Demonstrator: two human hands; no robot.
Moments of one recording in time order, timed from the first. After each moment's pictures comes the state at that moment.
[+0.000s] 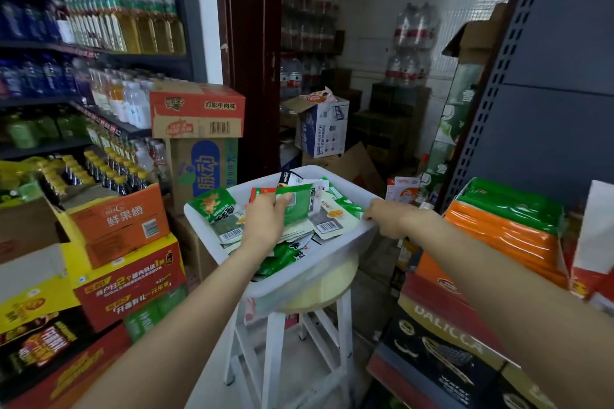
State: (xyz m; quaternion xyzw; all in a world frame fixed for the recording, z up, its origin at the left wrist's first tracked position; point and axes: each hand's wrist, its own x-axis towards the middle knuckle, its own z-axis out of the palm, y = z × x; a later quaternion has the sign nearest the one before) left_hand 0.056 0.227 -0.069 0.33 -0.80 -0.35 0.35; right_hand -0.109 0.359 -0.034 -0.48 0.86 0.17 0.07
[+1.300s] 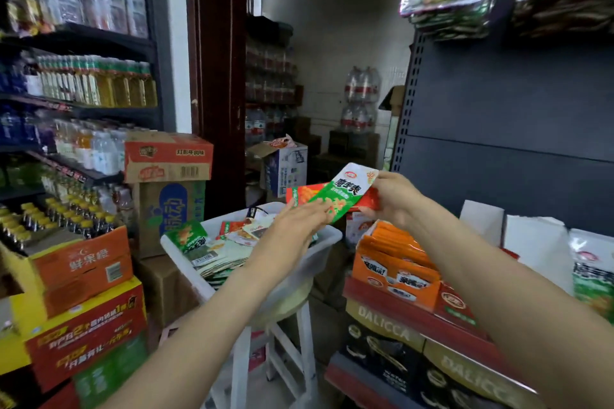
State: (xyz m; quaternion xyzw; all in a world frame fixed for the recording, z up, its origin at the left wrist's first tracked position) left_hand 0.080 0.335 -0.015 -0.05 -0.90 -0.08 0.42; right_hand -0.041 0.467 0.069 -0.19 0.70 -0.67 0.17
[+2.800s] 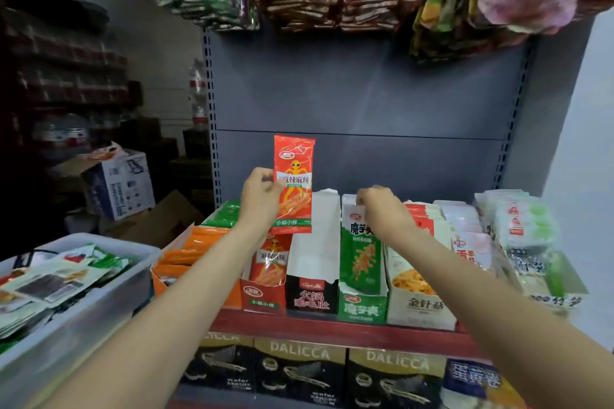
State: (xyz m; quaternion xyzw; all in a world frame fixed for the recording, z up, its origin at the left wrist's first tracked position) left_hand -0.085 0.573 0.045 0.04 -0.73 -0.62 0.29; right_hand -0.132 0.762 0.038 -0.13 0.97 -0.11 -0.20
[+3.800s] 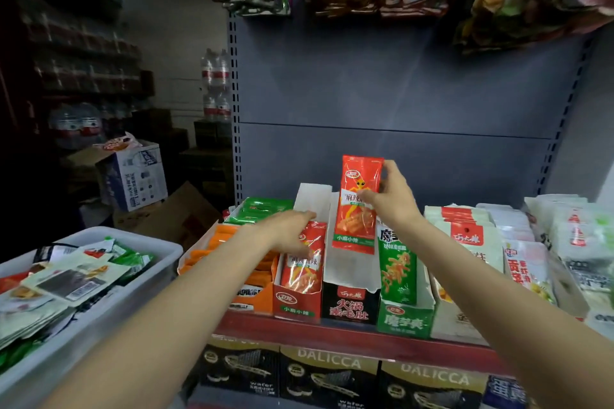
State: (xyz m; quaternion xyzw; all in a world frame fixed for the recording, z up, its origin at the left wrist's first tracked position) left_hand -0.135 0.513 0.010 -0.13 -0.99 -0.06 0.01; right_hand -0.139 0.705 0.044 -0.13 0.81 -0.55 -0.16
